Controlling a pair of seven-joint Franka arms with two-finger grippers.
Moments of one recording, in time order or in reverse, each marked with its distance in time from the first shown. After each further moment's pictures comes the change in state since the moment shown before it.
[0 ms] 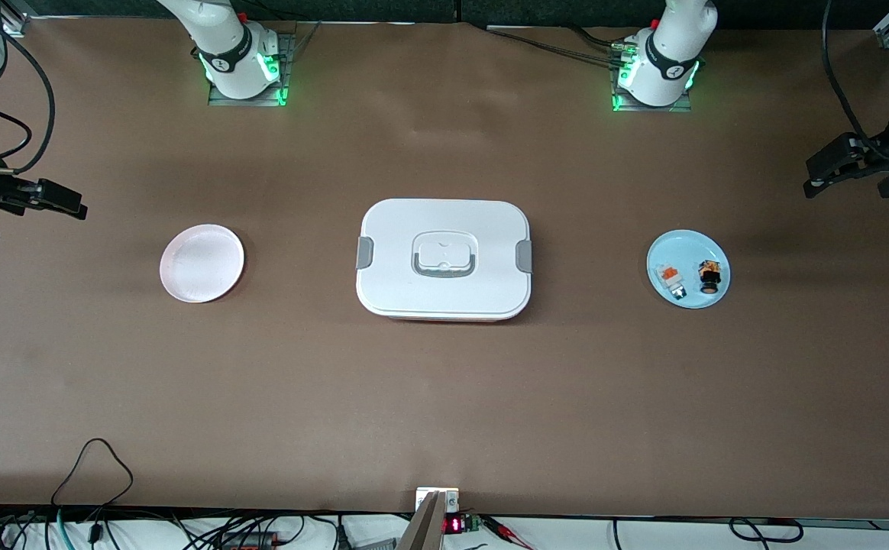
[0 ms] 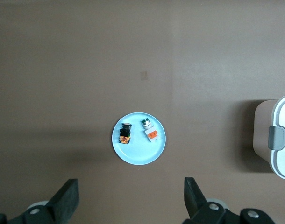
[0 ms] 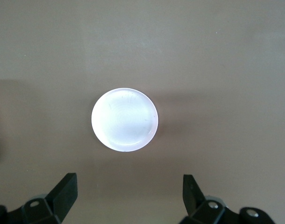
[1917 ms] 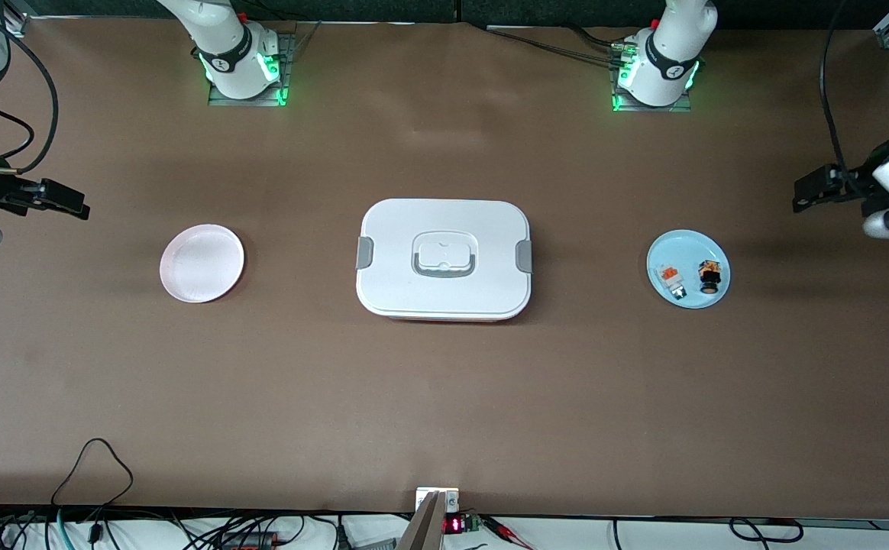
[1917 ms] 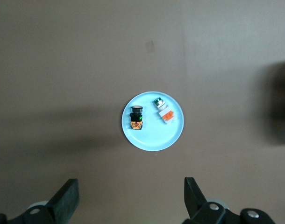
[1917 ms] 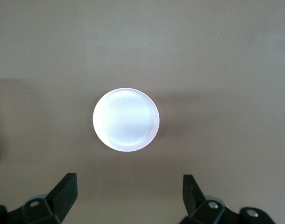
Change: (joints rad) left arm 0.028 0.057 0.033 -0.130 0.028 0.038 0.218; right arm 0.003 0.000 0.004 0.000 0.001 0.000 0.000
